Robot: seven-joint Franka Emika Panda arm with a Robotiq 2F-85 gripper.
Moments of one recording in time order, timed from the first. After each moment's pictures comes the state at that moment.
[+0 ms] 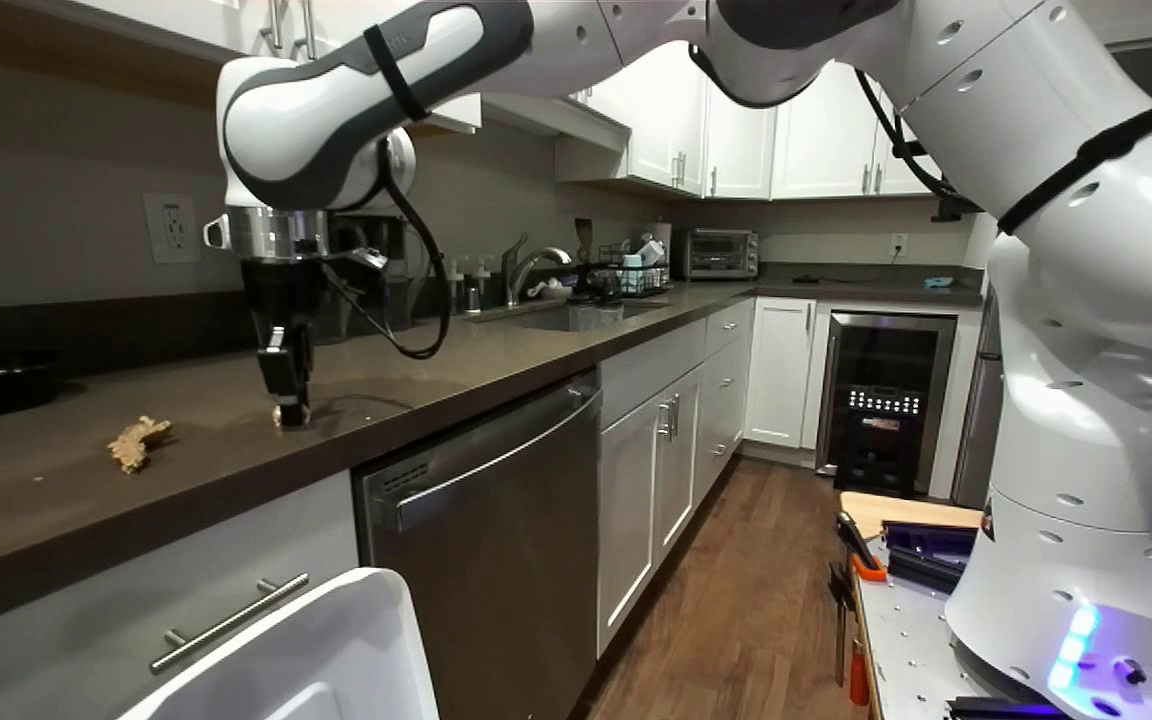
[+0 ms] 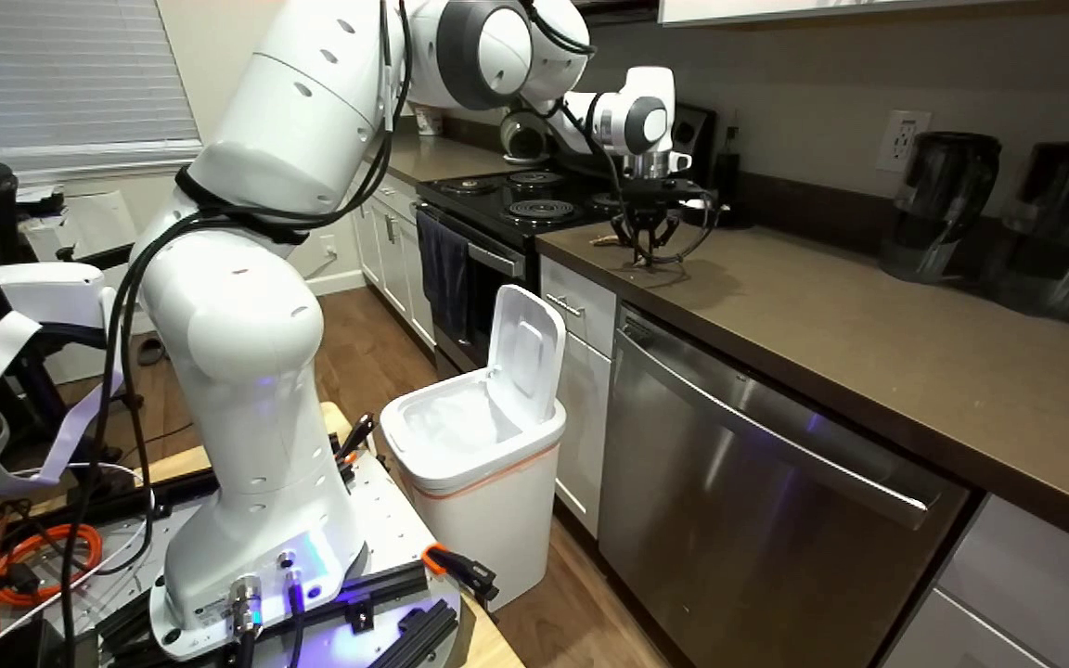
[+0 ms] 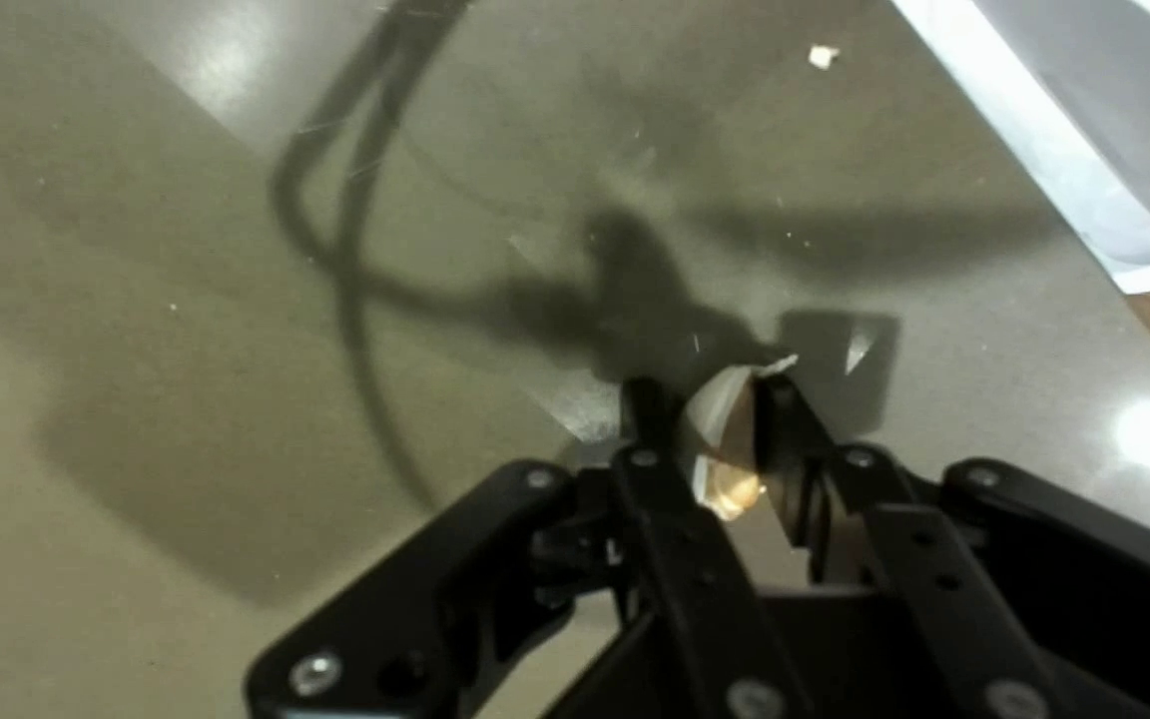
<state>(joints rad) 0.11 0.67 0.09 -1.36 -0.11 2.11 -0.41</state>
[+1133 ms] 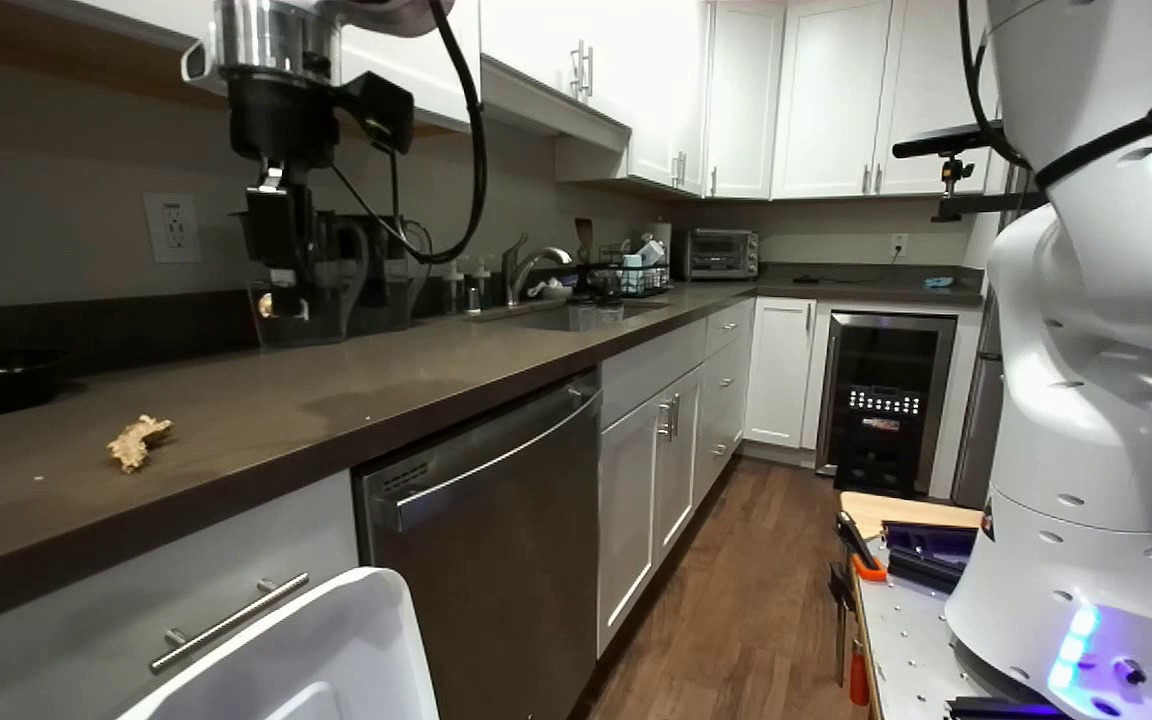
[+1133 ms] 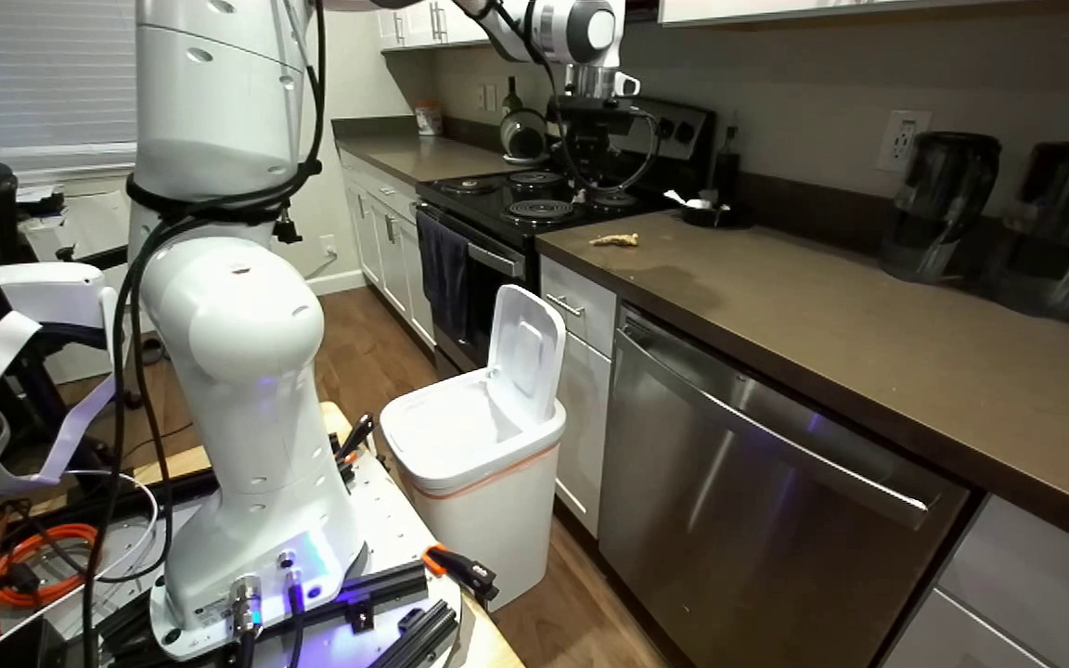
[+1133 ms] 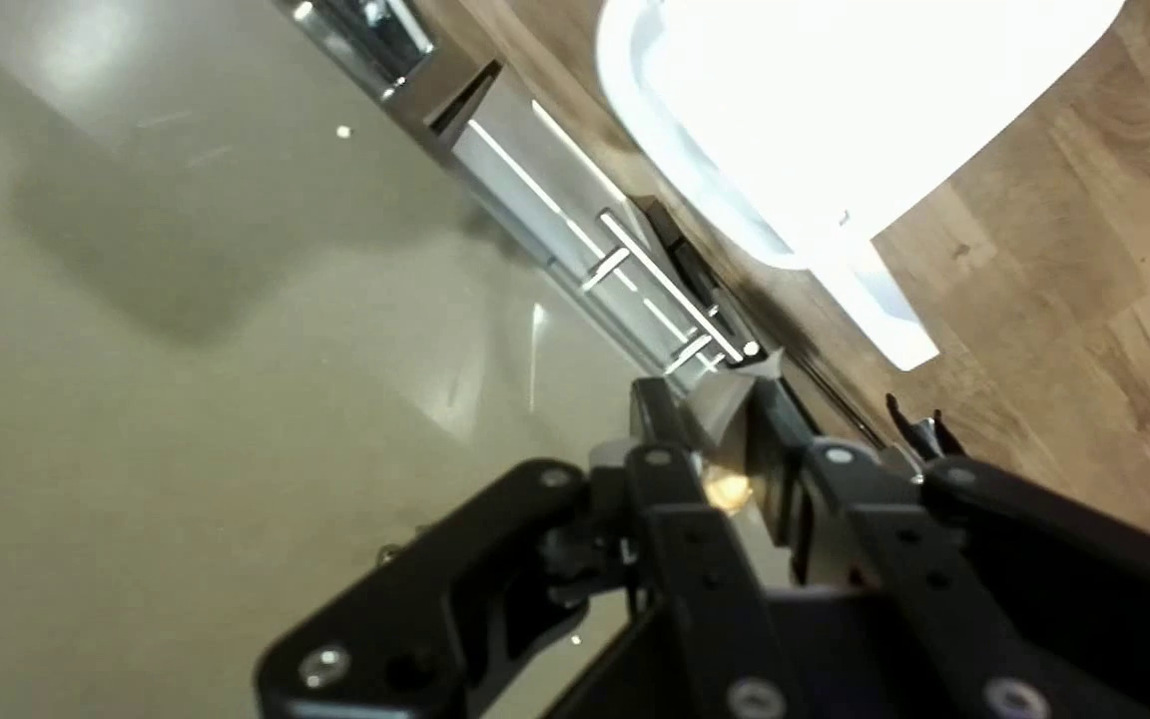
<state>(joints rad) 0.12 0.29 0.19 -1.61 0.01 1.95 -0.38</state>
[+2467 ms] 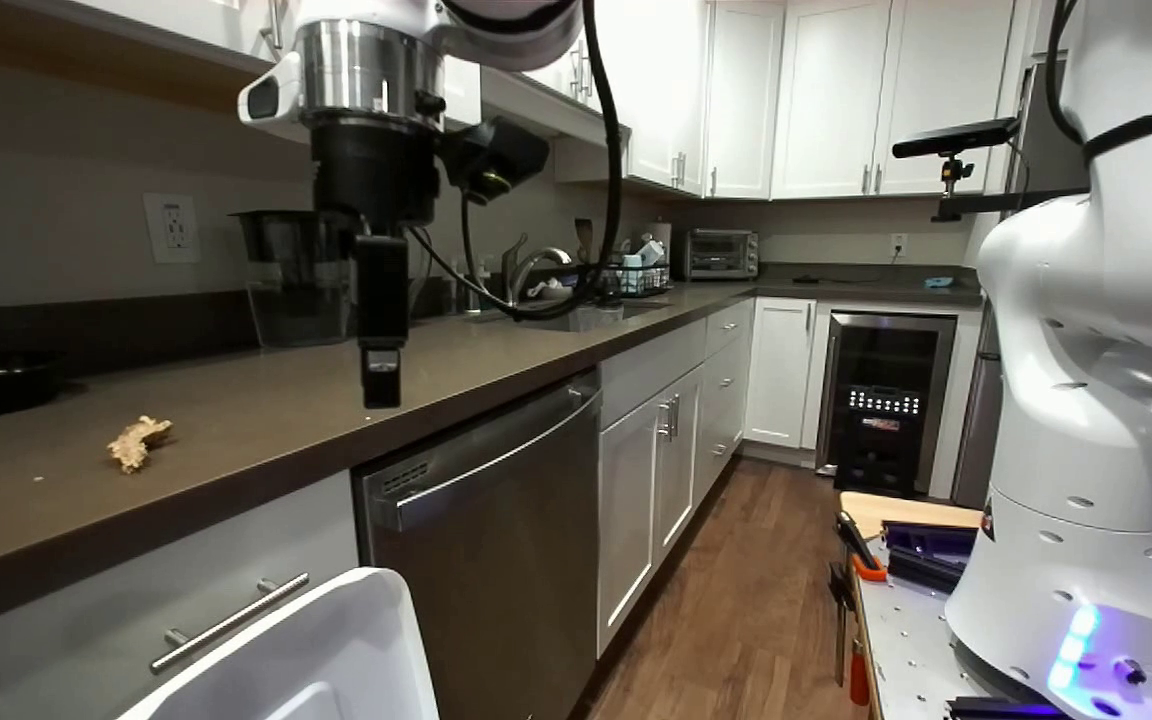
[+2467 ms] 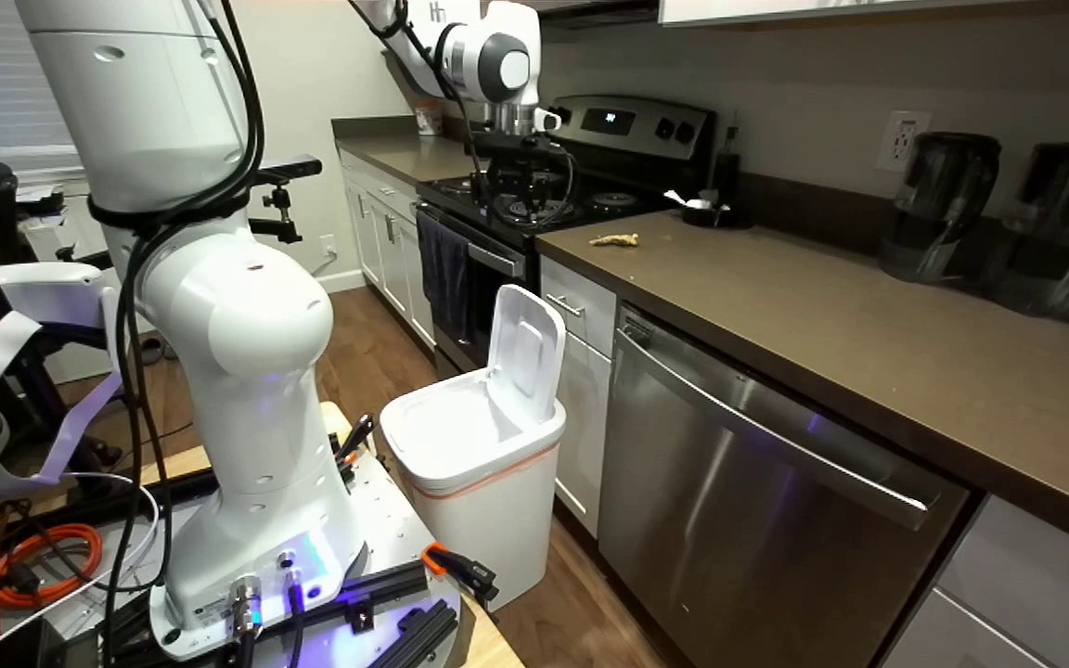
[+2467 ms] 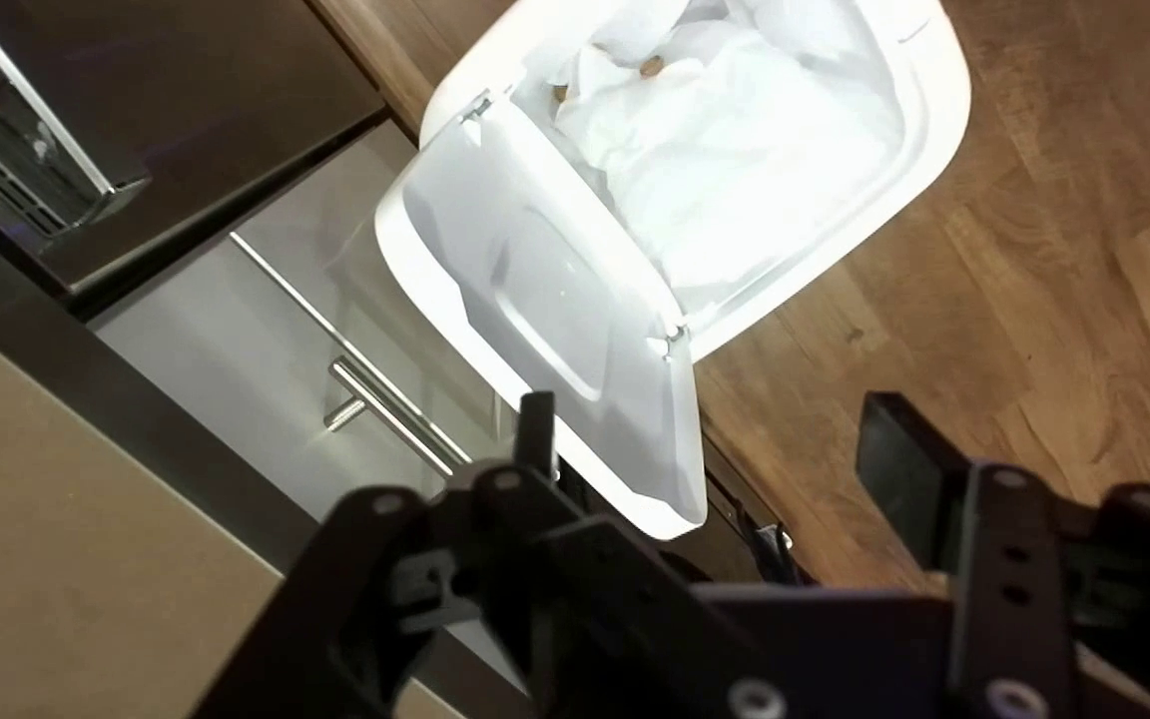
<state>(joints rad) 0.21 0.00 0.23 -2.12 0.09 2.17 -0.38</state>
